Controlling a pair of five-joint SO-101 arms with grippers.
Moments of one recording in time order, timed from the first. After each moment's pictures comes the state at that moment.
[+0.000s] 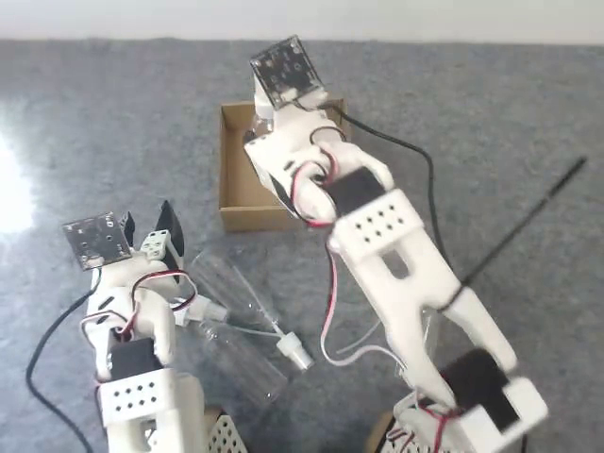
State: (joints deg) left arm -20.5 -79.7 90.5 26.8 9.5; right arm -36.0 -5.5 4.2 41.8 1.2
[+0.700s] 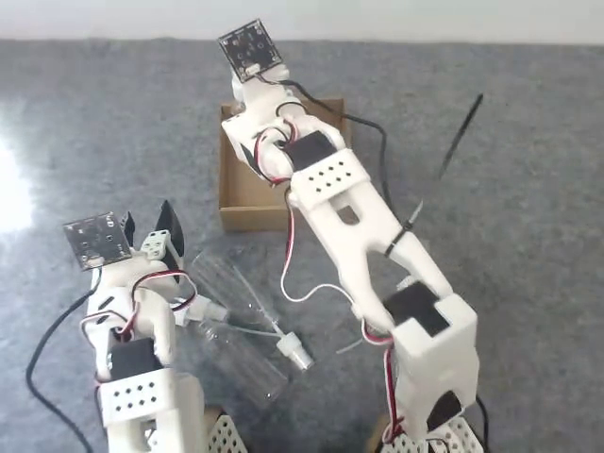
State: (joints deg) left arm -20.5 -79.7 90.5 26.8 9.4; right arm -36.0 23.3 -20.1 38.9 1.2
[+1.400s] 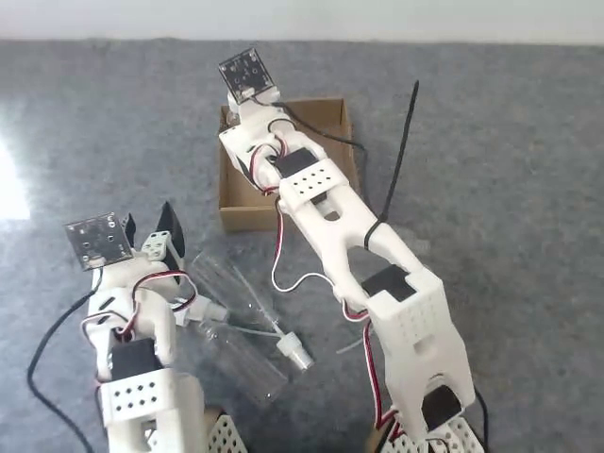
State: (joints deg) left arm -20.5 -79.7 90.9 26.6 9.2; right arm -36.0 37.7 -21.3 23.2 1.2
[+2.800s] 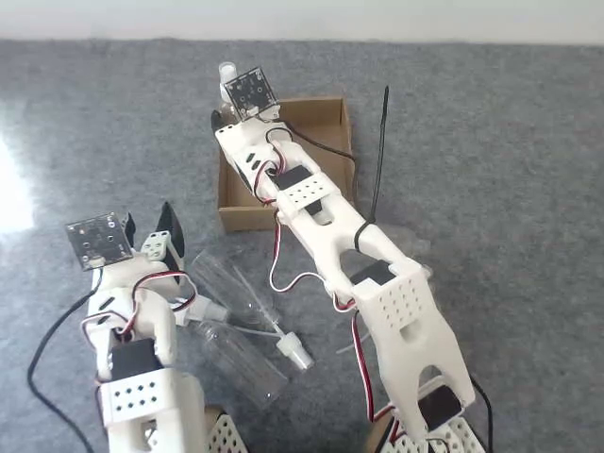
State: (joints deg) left arm -20.5 -79.7 90.9 26.6 9.1; right arm -36.0 48.3 -22.6 1.4 1.2
